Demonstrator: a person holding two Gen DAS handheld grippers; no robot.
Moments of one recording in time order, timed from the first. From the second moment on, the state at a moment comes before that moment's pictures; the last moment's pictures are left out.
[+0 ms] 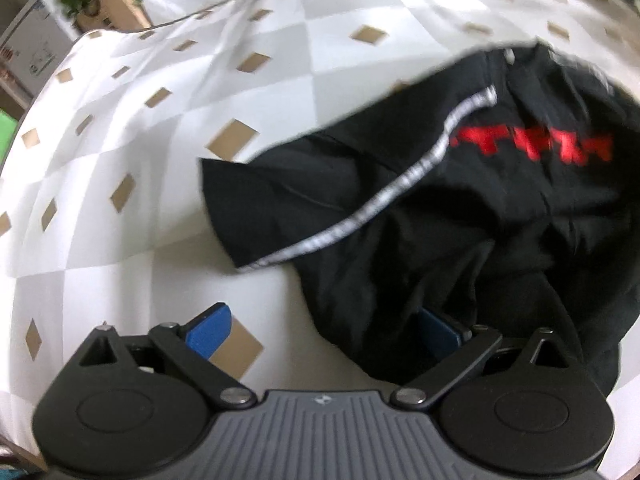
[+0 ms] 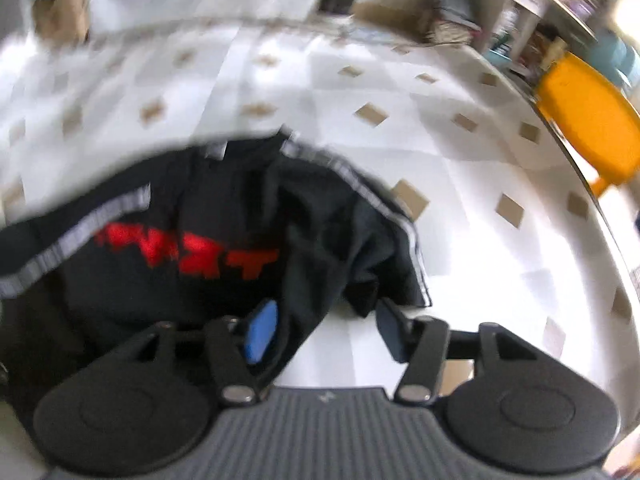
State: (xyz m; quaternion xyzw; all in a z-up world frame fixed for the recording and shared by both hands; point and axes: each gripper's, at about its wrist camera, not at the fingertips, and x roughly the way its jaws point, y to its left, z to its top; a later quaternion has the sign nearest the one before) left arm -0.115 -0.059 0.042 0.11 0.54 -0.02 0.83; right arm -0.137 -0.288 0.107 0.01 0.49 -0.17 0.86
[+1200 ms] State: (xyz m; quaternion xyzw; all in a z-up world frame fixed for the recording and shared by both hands) left arm -0.067 0.026 0.099 0.02 0.49 0.08 0.87; right arm -0.028 -0.195 0.026 0.32 0.50 0.00 0.81
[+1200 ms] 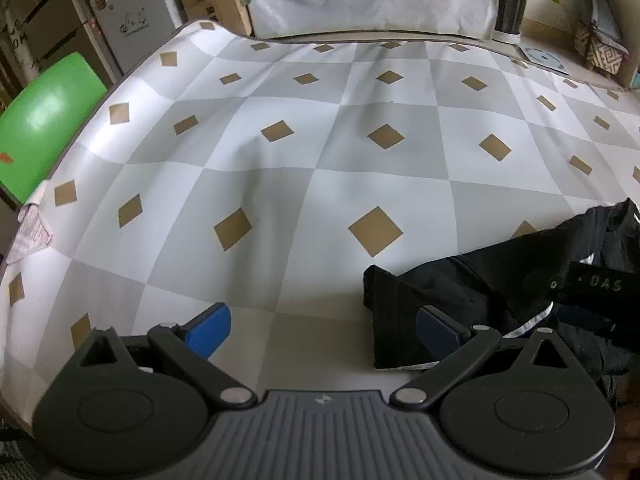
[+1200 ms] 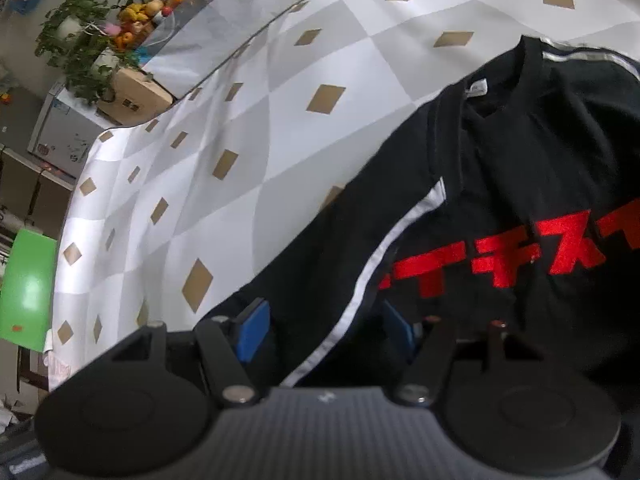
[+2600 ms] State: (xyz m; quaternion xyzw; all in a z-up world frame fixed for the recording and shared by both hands) left arm -0.065 0.081 0.115 -0.06 0.48 0.19 0.86; right arm -0.015 -0.116 0.093 0.05 0.42 0.16 0.89
